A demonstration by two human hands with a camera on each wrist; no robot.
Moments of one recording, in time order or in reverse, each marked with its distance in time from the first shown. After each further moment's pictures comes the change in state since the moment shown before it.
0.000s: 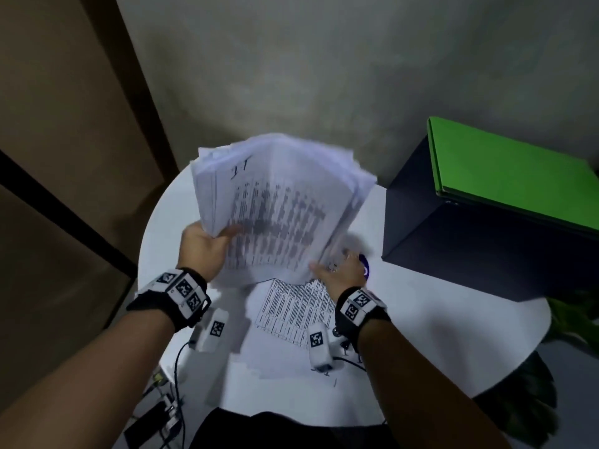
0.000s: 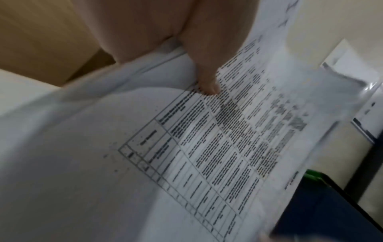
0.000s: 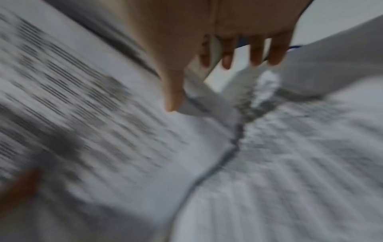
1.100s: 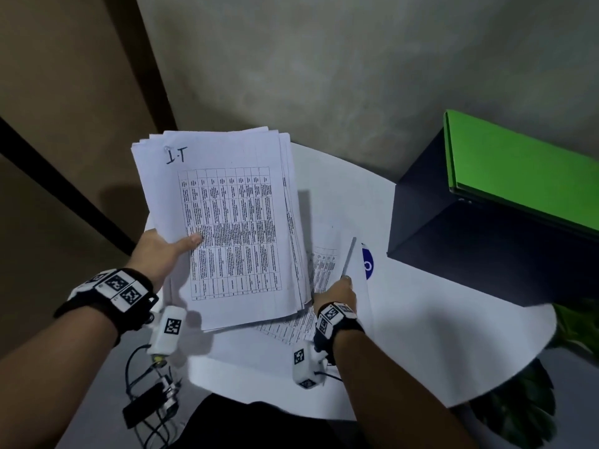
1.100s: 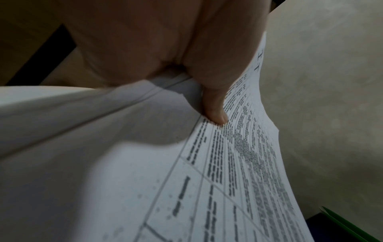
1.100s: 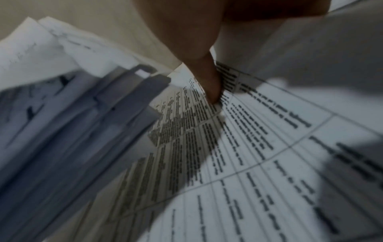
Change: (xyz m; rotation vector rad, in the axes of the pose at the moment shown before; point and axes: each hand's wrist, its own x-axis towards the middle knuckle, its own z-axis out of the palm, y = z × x) left_hand -0.004 -0.053 -0.071 -0.061 -0.050 -0.393; right_hand 0.011 0.060 0.049 -0.311 0.085 0.180
